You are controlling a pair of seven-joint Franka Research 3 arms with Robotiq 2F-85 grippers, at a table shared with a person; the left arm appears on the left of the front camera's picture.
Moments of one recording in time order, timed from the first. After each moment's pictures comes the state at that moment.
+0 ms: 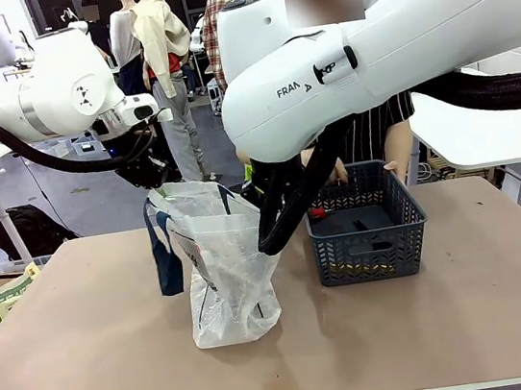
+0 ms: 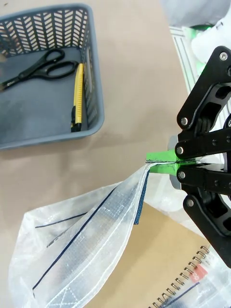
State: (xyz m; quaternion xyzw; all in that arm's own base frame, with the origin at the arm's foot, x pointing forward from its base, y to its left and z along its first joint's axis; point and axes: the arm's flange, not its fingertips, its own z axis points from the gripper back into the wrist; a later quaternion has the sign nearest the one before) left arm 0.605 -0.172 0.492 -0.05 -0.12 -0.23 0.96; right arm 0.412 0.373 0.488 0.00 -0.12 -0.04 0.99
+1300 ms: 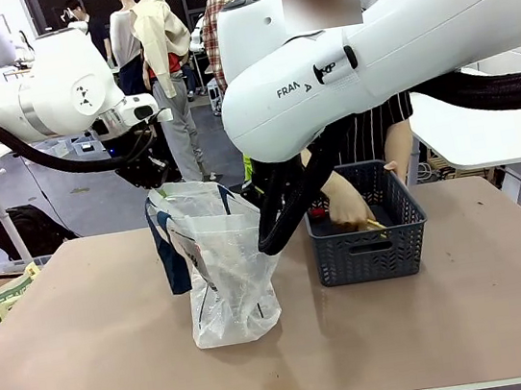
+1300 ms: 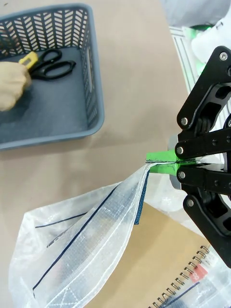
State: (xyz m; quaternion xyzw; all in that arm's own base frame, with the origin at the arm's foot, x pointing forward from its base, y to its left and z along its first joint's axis) left arm 0.605 -0.172 0.492 -0.05 -0.12 -0.23 0.96; right arm 0.412 0.373 0.488 0.00 -0.12 -0.04 0.99
